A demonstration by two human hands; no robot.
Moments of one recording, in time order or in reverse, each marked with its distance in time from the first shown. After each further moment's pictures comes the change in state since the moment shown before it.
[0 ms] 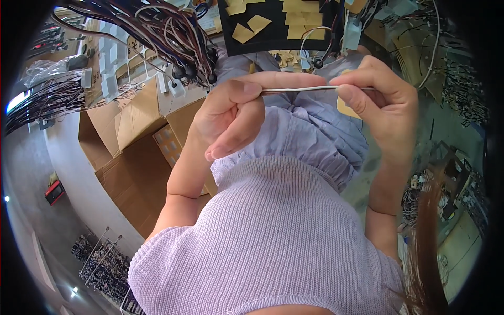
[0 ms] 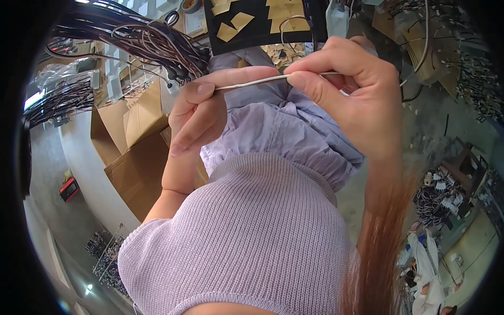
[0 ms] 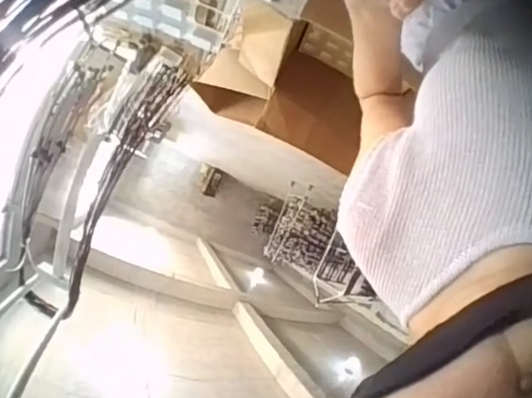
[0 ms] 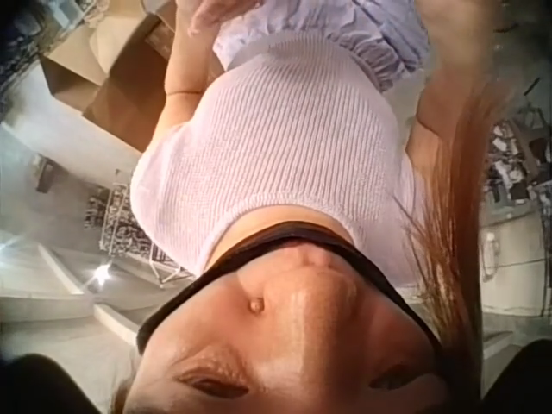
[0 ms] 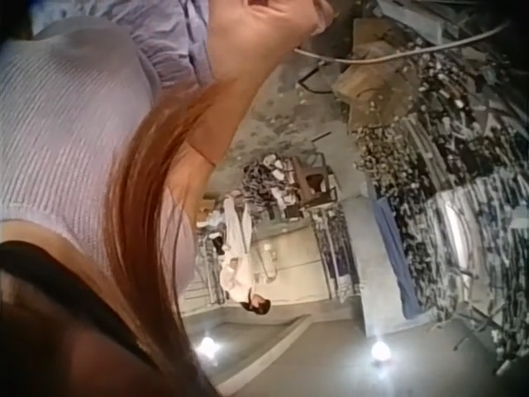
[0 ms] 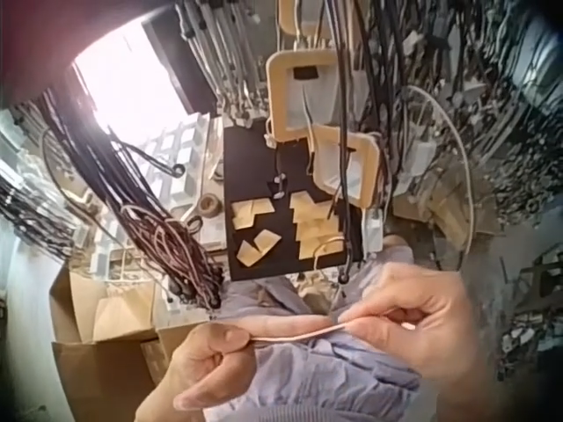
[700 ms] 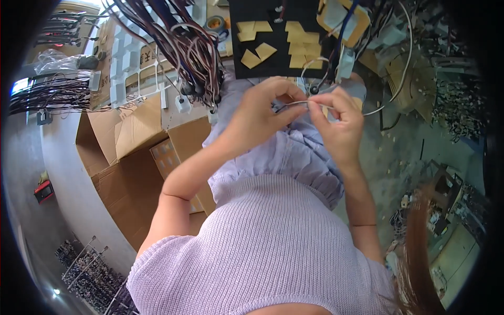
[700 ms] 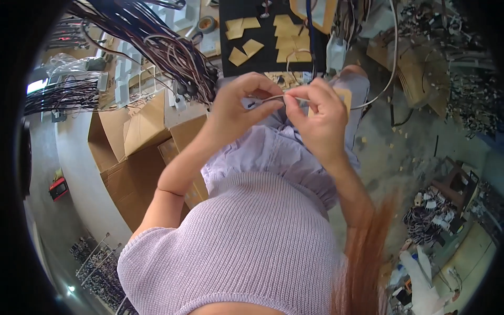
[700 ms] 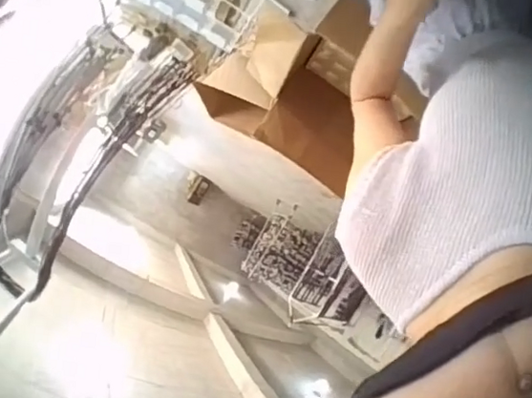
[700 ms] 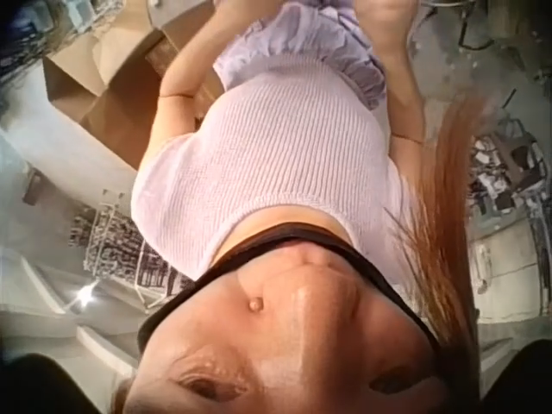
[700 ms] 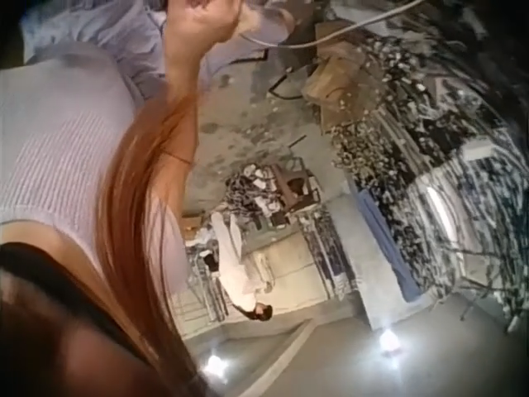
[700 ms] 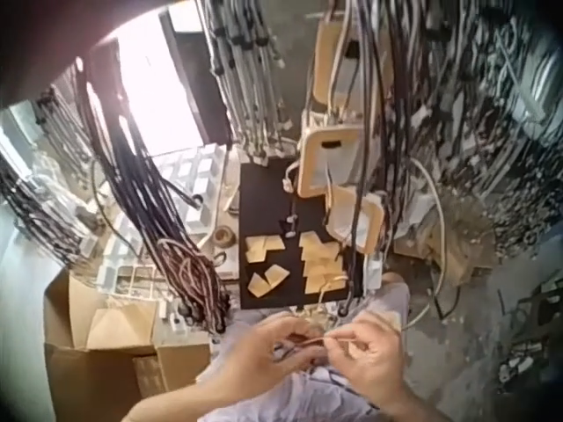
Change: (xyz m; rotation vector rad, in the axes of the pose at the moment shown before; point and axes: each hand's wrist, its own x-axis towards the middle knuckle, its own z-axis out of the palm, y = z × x) left_hand 0.028 -0.016 -0.024 1.466 0.504 0.312; right_hand 0.004 0.057 0.039 -0.414 0.310 -0.268
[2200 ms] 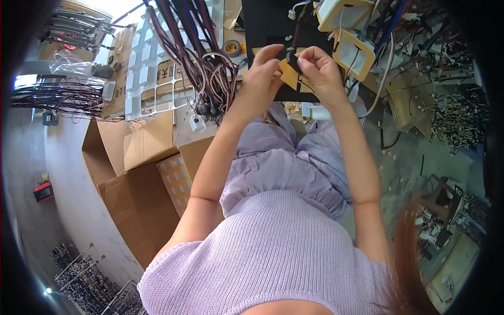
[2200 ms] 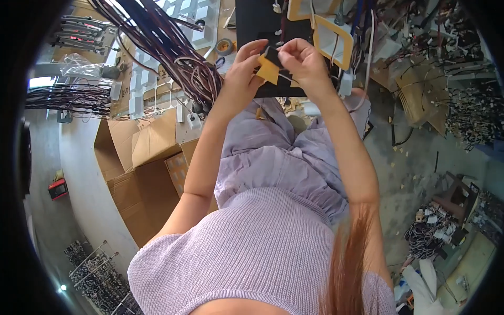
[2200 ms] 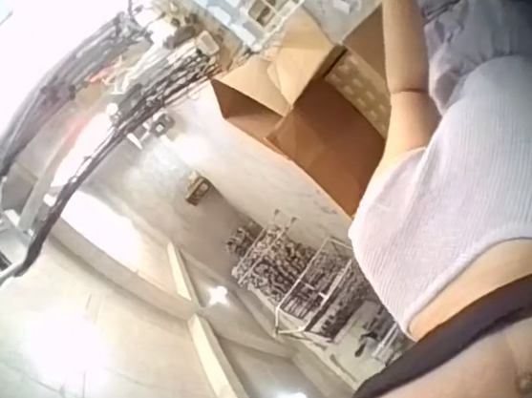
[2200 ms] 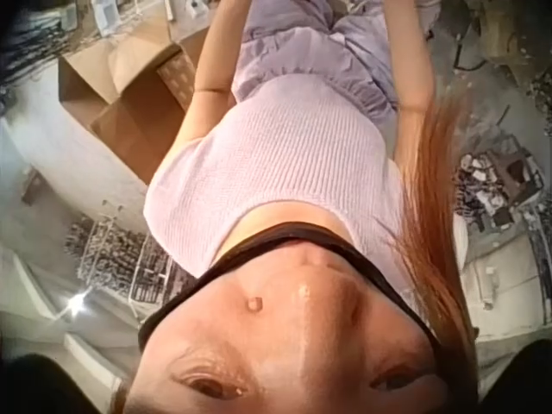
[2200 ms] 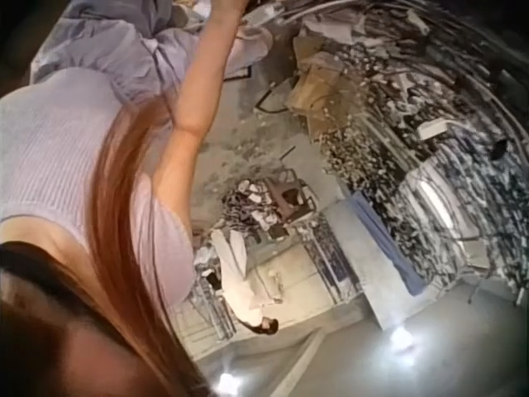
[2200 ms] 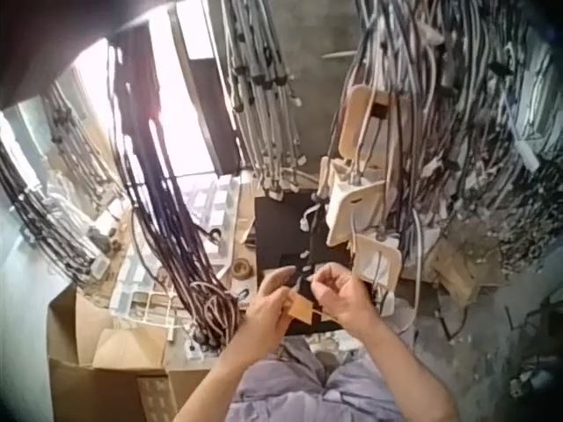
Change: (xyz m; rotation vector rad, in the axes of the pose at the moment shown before) left_hand 0.064 -0.035 -0.048 0.432 0.145 0.279; right_hand 0.110 0.060 0.057 0.800 -0.282 0.224
